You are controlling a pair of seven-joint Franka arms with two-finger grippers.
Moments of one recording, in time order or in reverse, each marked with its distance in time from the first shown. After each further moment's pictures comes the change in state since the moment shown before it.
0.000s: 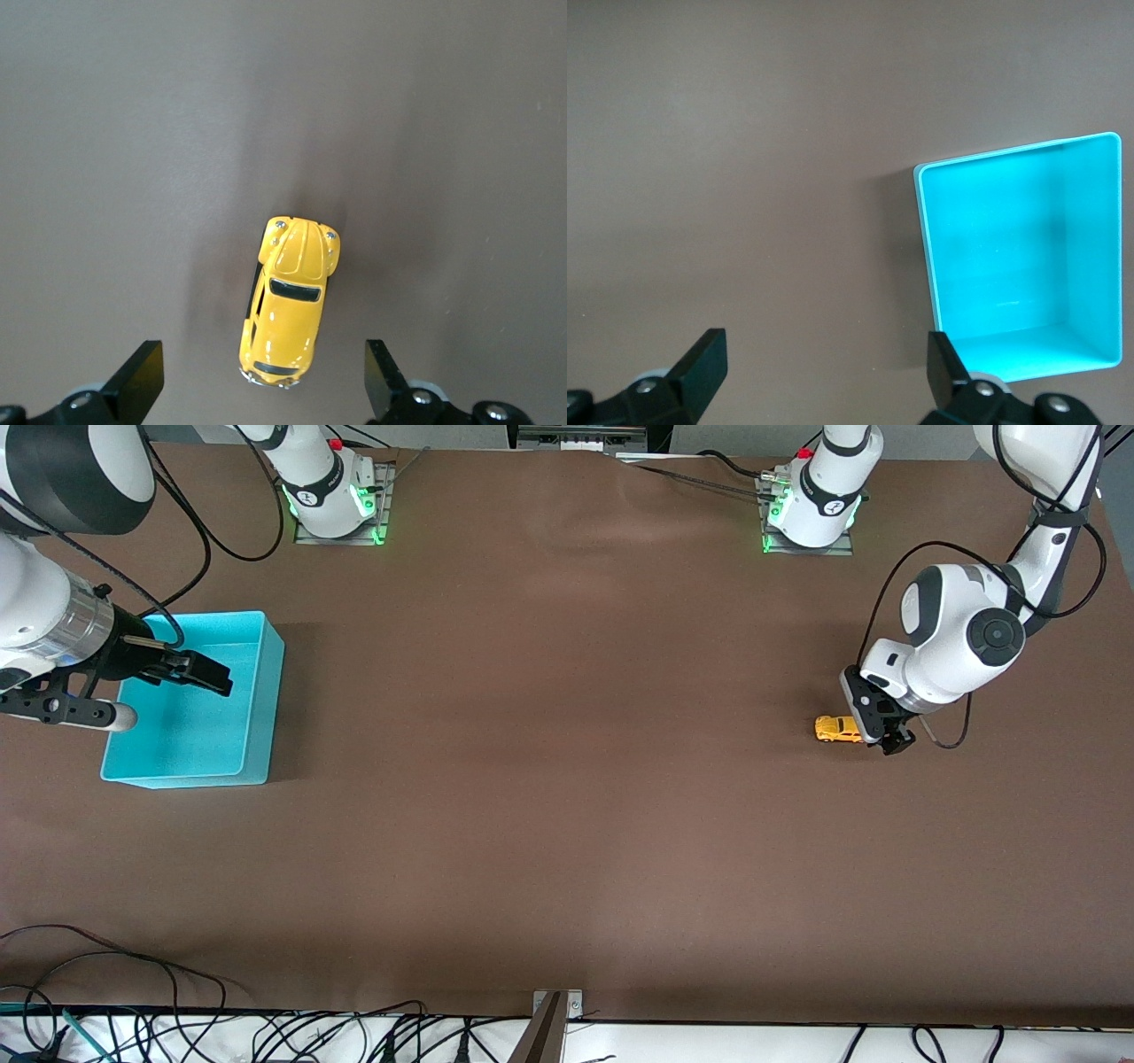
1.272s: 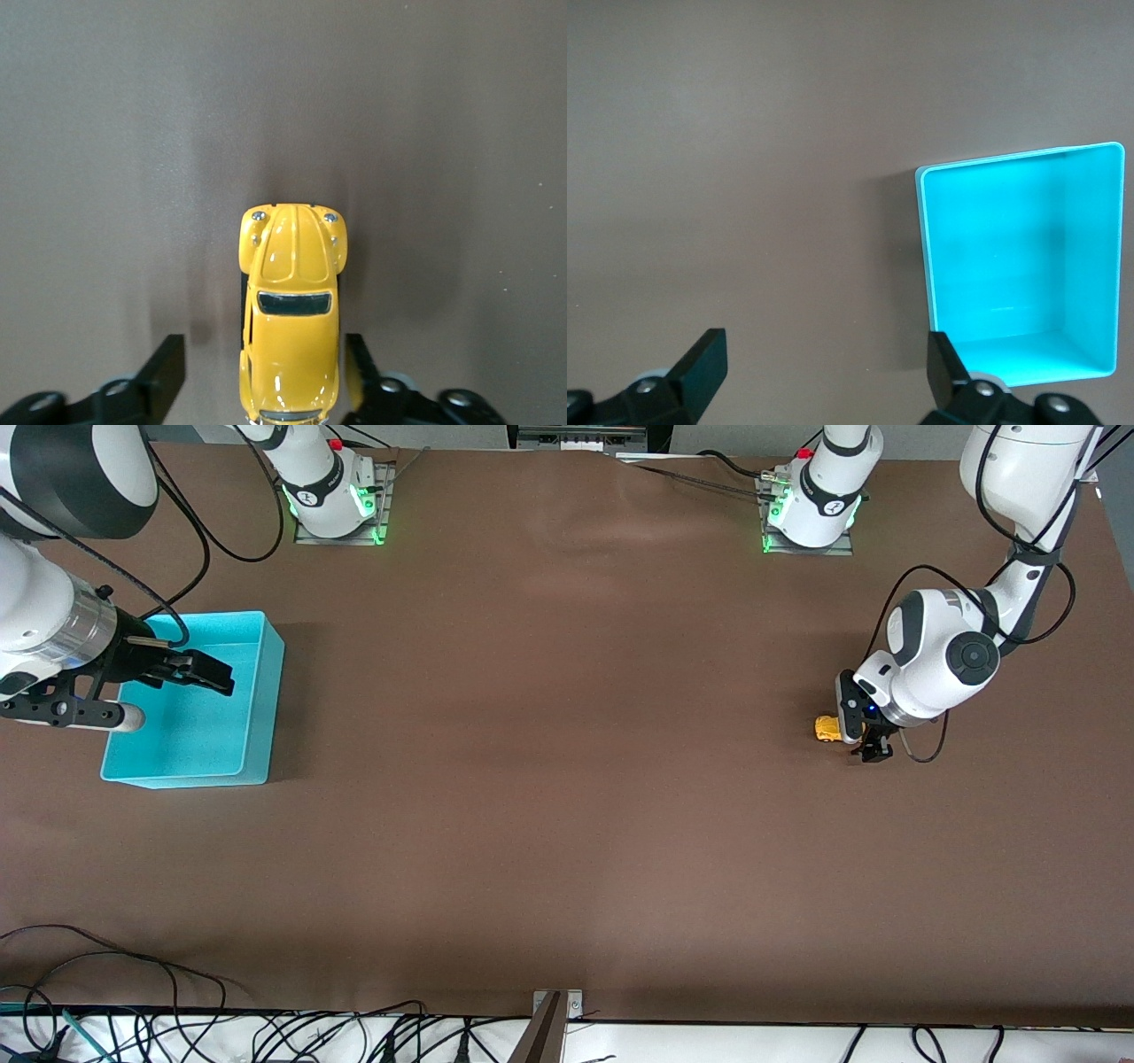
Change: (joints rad) left arm 0.025 0.122 0.001 0.000 0.000 0.124 0.166; right arm 0.000 0.003 0.000 0.000 0.000 0.000 -0.024
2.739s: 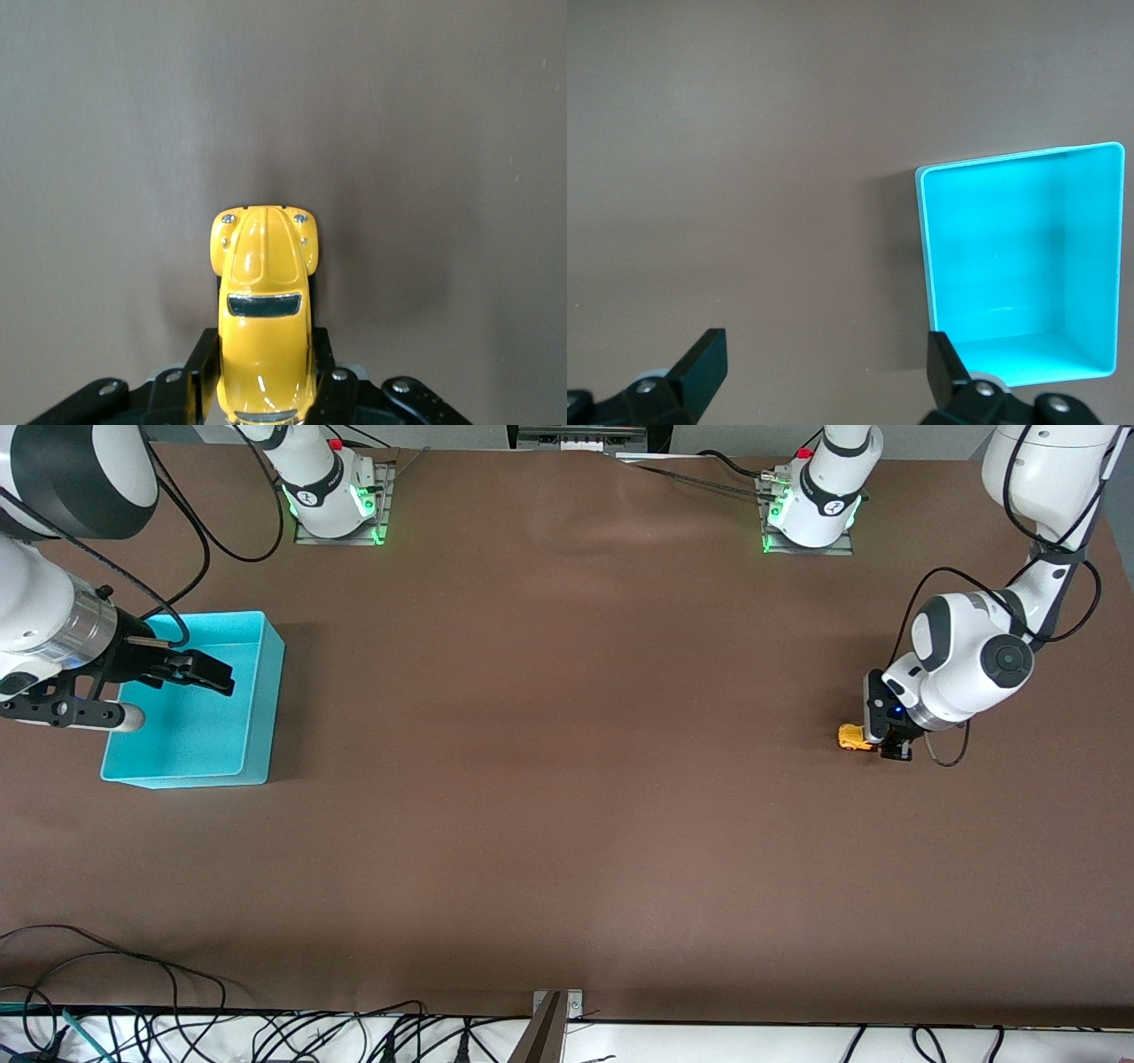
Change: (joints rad) left arm 0.110 0.025 0.000 0.041 0.000 -0.005 0.202; right arm 0.000 0.001 0.000 0.000 0.000 0.000 -0.001
